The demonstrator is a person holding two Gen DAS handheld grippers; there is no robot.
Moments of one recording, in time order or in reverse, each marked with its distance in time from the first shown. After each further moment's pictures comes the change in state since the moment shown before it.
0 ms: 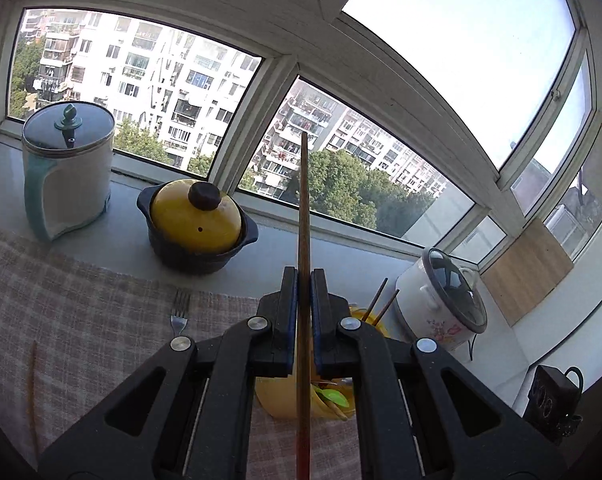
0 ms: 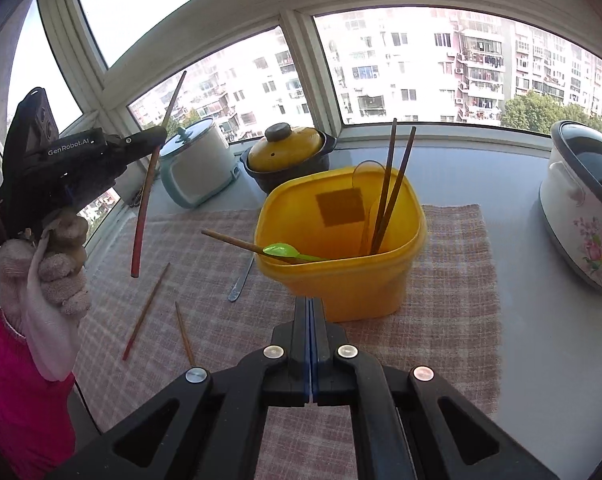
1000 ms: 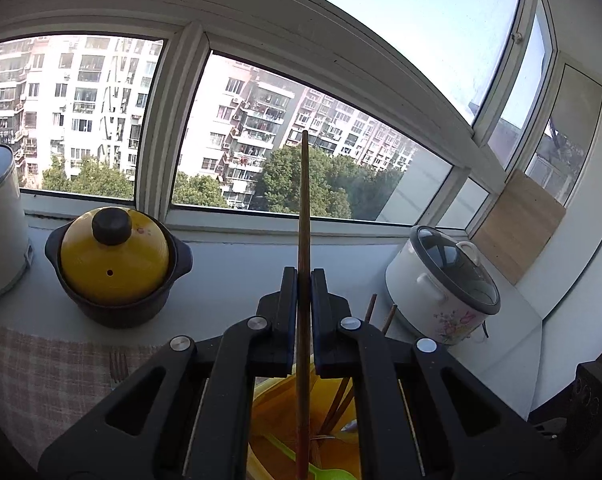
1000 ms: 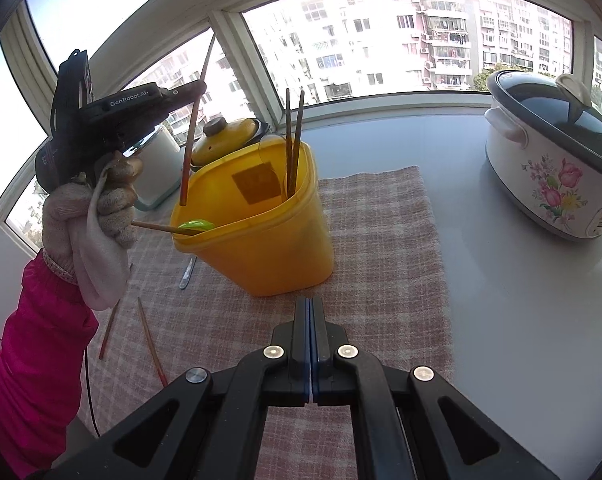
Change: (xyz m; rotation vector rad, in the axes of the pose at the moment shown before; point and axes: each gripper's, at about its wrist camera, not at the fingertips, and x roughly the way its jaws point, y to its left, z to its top) left arm 0.101 -0.036 -0.005 0.207 0.023 -0.101; right arm -0.009 -0.065 -0.023 0.114 0.027 -0.067
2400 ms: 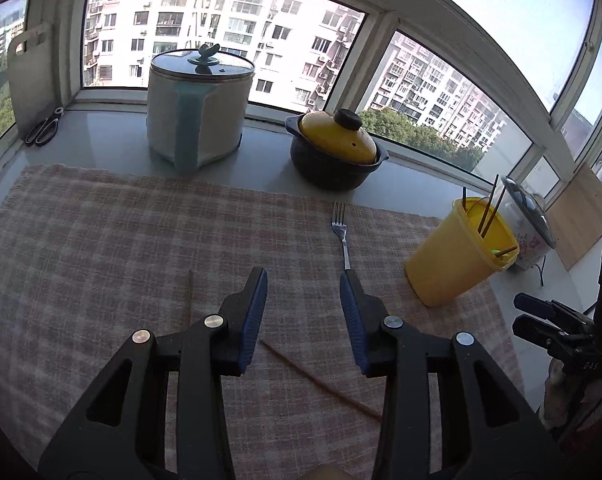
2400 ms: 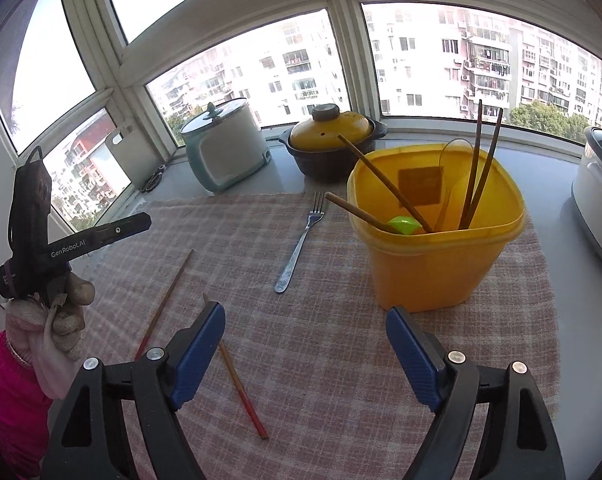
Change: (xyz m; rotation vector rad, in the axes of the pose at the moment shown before) left arm -0.208 0.151 -0.113 -0.156 0.159 0.311; right arm 0.048 0.154 -0.010 -0.154 -0.044 0.065
